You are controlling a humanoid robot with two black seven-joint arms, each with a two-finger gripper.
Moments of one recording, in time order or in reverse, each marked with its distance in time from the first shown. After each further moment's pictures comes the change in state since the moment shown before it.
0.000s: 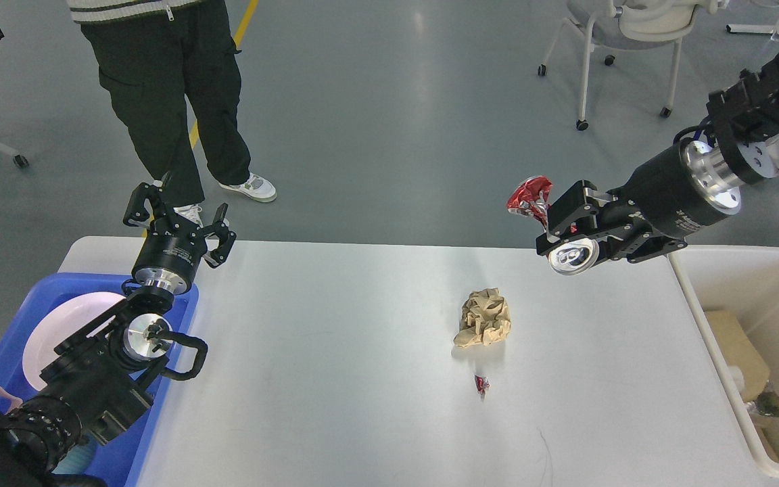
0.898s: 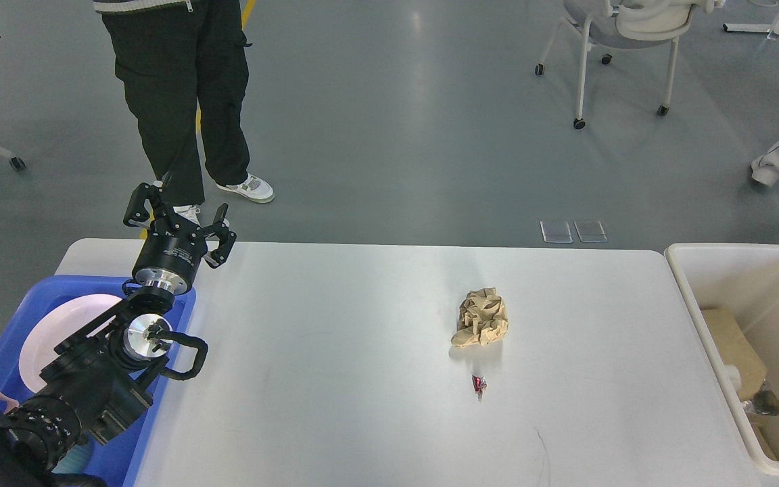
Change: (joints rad) left arm 0.000 0.000 0.000 0.000 0.000 0.000 0.000; right arm -1.144 0.096 0.024 -1.165 0.004 -0.640 0.003
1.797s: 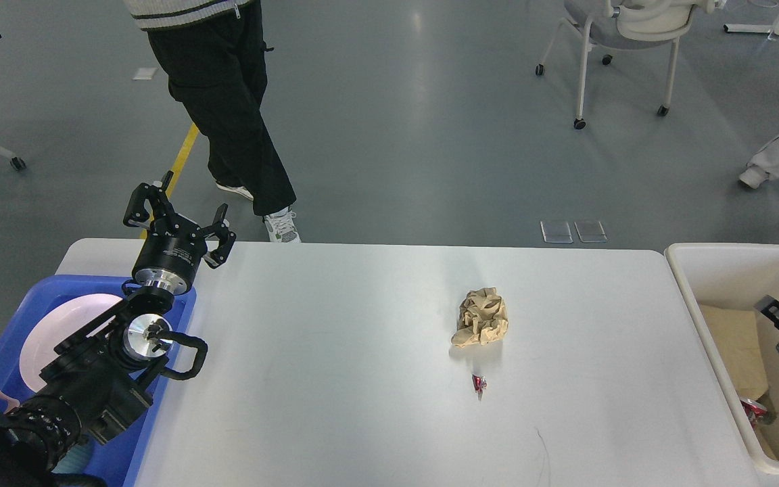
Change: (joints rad) left arm 0.000 0.000 0.000 0.000 0.000 0.001 0.000; right arm -0.175 0.191 0.028 -0.247 0.260 -0.053 -0.002
